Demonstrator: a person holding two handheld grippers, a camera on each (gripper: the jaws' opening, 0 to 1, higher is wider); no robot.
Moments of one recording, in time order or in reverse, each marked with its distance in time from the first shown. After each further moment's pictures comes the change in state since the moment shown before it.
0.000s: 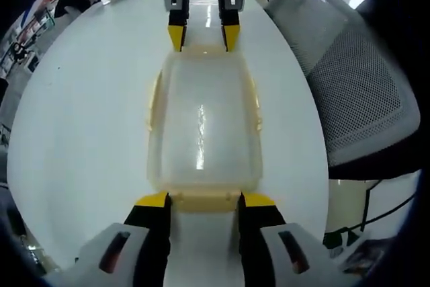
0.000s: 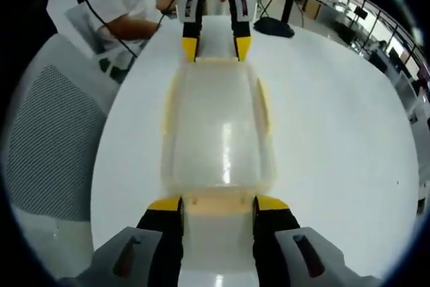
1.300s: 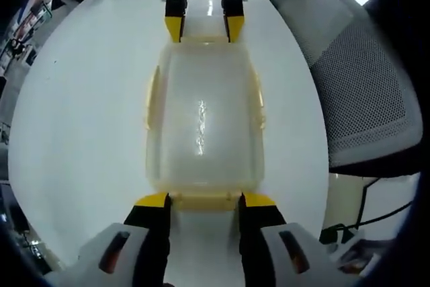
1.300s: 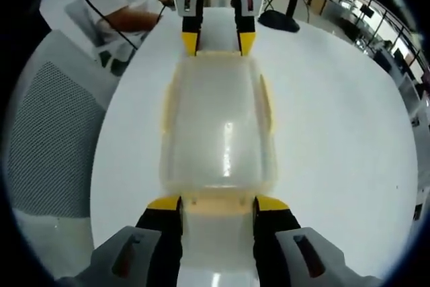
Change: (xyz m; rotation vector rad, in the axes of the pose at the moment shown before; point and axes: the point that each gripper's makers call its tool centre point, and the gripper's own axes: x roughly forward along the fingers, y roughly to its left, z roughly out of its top) left arm 0.001 0.001 -0.002 -0.015 0.082 0.000; right arm 0.000 -0.002 -0.002 -0.029 0.055 0.015
